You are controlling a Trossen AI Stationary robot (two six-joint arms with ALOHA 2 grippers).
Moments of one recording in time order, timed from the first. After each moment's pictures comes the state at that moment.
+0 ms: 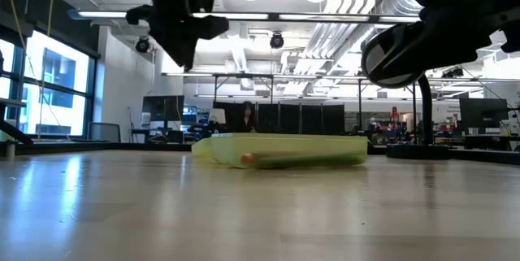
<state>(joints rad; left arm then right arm) -0.05 1.64 1.36 -1.21 -0.78 -1.09 0.40 1.22 0.45 0.21 0.30 0.05</state>
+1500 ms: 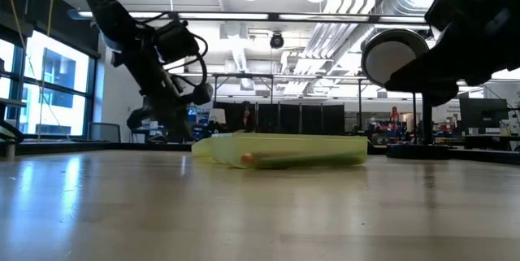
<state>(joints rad) 0.46 1.52 0.62 0.08 -0.40 -0.91 0.50 1.22 0.17 0.70 0.57 0.44</state>
